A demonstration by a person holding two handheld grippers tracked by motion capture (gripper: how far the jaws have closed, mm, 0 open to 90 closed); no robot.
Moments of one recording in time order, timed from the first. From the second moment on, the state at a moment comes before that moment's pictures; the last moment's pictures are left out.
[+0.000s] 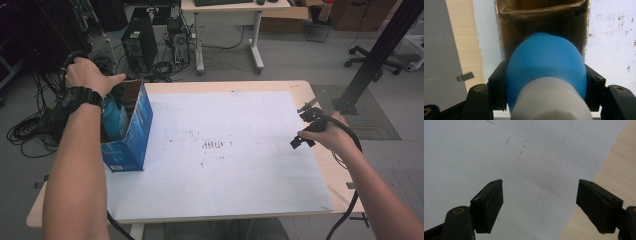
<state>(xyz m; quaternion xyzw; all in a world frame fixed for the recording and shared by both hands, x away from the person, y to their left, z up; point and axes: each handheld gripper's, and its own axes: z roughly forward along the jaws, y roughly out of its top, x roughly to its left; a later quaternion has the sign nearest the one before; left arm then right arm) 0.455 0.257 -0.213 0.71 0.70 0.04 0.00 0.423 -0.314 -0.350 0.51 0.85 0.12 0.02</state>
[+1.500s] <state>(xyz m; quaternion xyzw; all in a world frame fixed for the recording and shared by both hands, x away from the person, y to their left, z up) 0.458 0.255 -0.259 0.72 0.70 0.03 -0.02 0.424 -0.313 -0.355 0.51 0.85 0.12 0.01</state>
